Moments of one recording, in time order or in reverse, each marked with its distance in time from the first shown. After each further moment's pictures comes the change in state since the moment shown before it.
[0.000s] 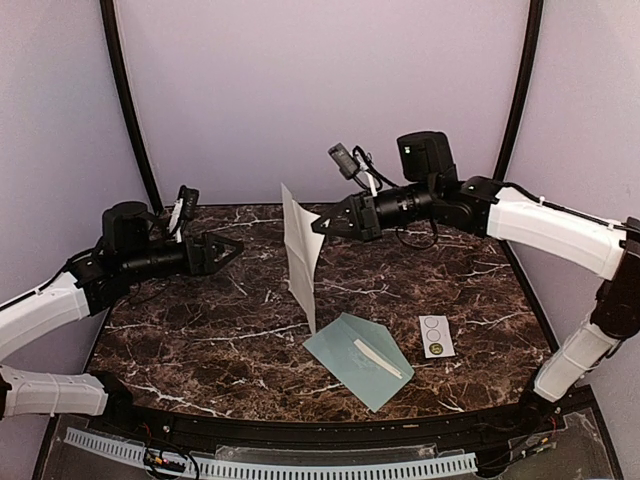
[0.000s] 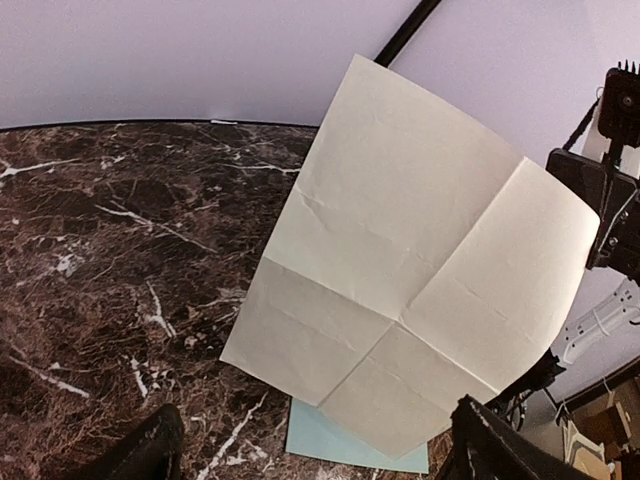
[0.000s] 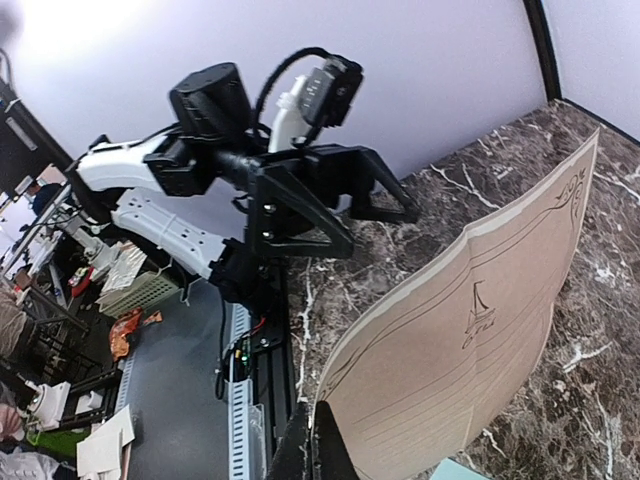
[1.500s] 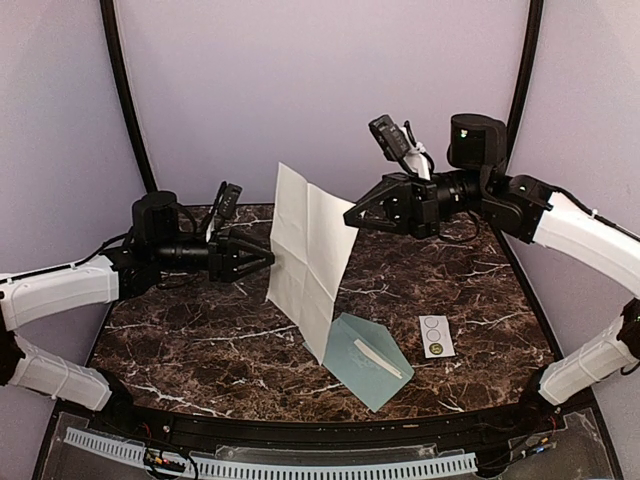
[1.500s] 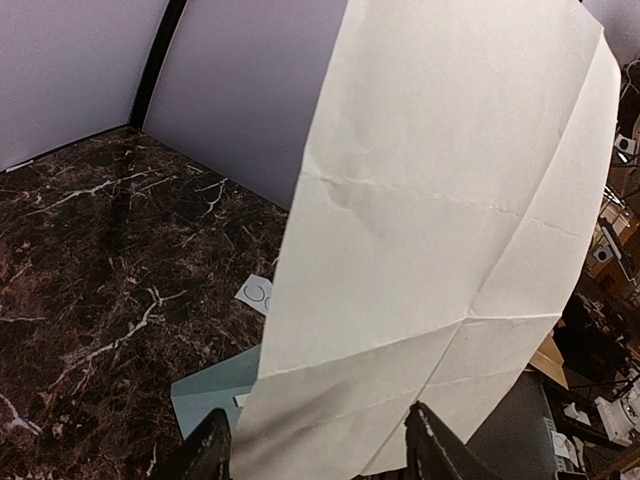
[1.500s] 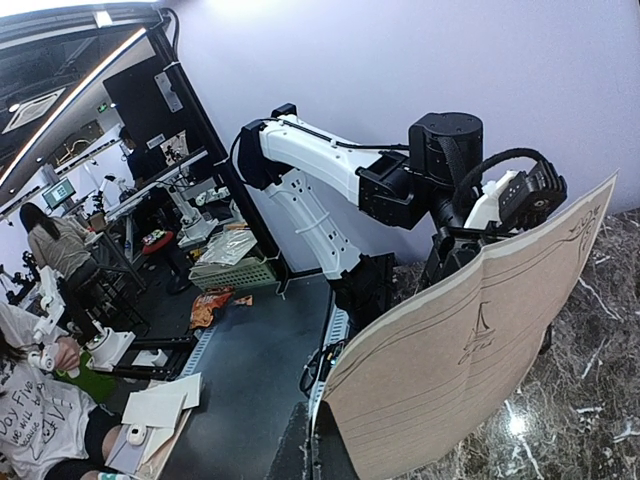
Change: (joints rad) left arm -0.081 0.238 0.070 0.287 0.437 0.152; right arm -0.005 -0.227 -0.075 0.072 -0.294 -0.012
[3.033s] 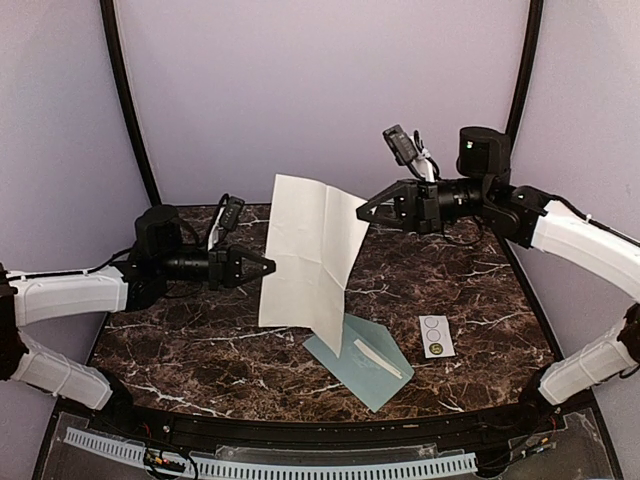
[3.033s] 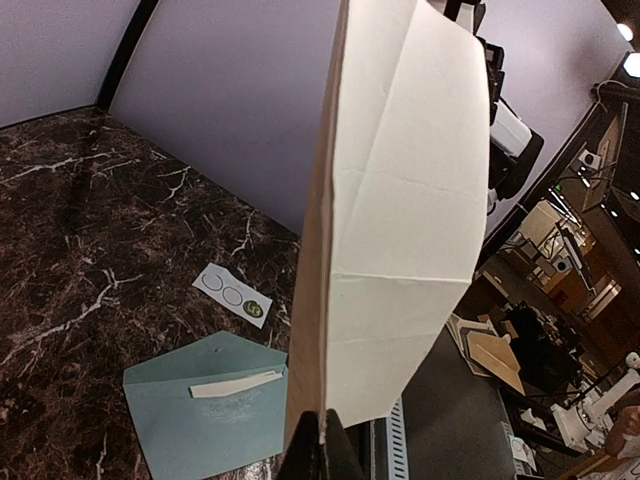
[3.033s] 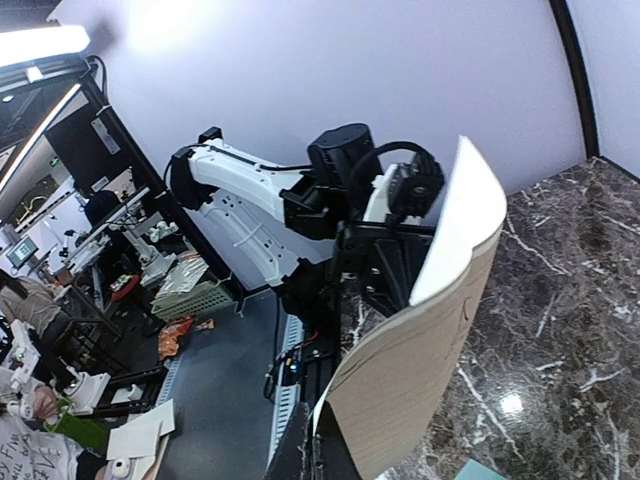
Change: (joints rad) left arm 0.000 0.050 -0.101 0.219 0.092 -0.161; right arm -0.110 -0.017 -0.109 0.080 0.032 0.080
